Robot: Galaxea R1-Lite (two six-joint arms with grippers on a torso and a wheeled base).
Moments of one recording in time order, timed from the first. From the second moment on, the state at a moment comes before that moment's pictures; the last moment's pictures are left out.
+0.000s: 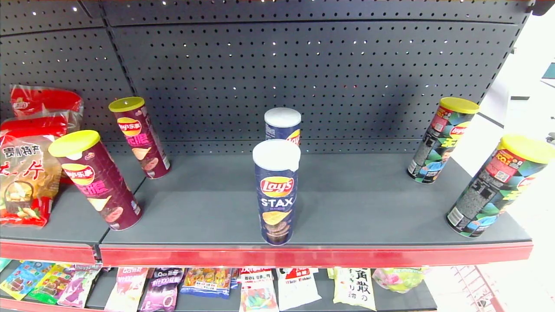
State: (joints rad) left arm 0.00 0.00 0.00 0.00 -0.01 0.00; right arm 0.00 0.00 -0.03 0.01 0.09 -0.03
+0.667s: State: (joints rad) left arm 0.00 0.00 0.00 0.00 -0.01 0.00; right arm 0.00 0.00 0.00 0.00 0.04 -0.01
